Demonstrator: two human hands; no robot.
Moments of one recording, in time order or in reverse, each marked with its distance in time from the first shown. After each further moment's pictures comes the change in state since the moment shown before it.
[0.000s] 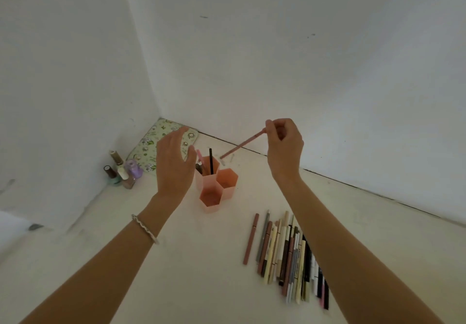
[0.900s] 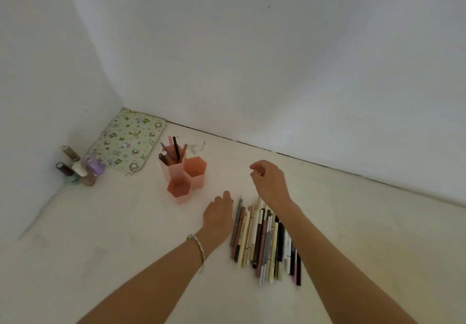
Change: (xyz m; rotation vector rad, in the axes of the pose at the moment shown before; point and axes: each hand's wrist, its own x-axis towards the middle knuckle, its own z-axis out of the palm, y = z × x) left_hand -0.144 0.051 0.122 0.373 -0.907 -0.070; right_hand -0.040 0.109 -0.067 -0.436 -0.364 0.205
